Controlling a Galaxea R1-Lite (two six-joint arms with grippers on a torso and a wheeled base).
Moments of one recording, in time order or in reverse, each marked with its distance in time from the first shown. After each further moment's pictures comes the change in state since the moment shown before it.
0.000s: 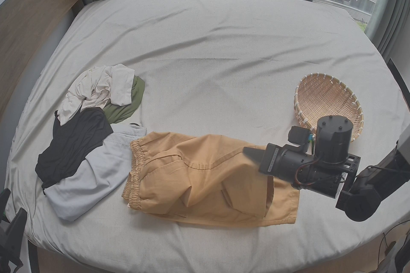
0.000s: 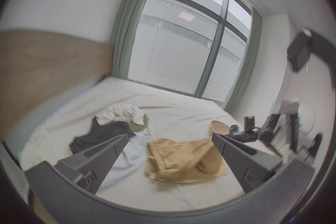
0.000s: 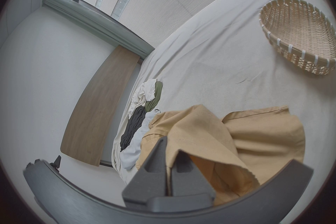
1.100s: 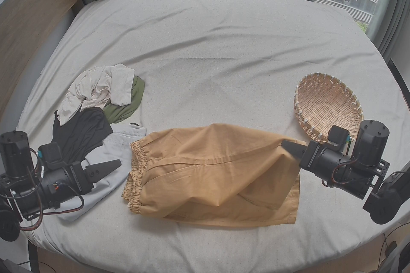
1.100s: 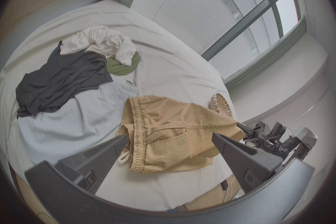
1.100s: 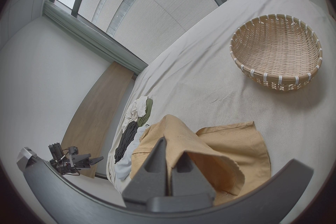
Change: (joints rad) left arm 0.037 1.098 -0.070 -0.557 -0.222 -0.185; right arm -0.142 -0.096 0.203 -0.178 0.022 -0.001
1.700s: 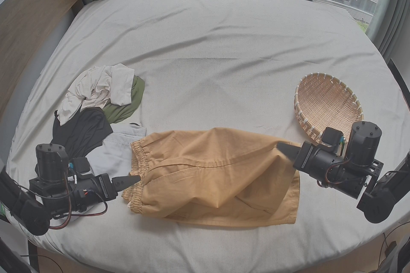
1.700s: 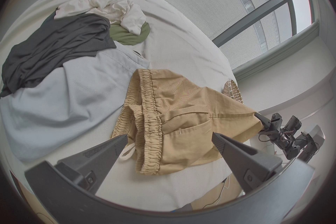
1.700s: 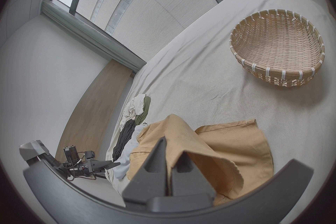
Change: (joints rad) left arm 0.000 0.351 0.022 -0.256 -0.039 -0.009; right arm 0.001 0.047 -0.025 -0.005 0.001 -0.001
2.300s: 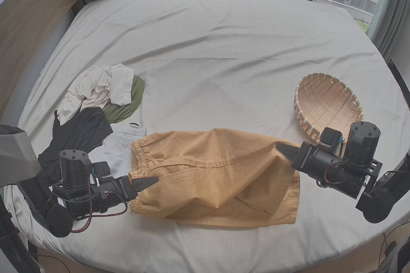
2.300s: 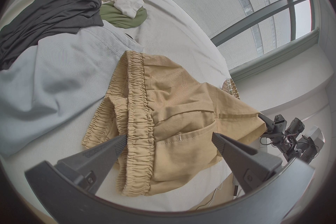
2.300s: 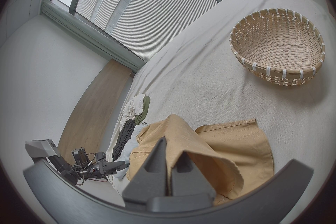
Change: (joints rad) left arm -0.073 0.217 -0.023 -0.215 0.004 -0.083; right arm 0.001 0.005 -0.003 -0.001 -0.001 0.000
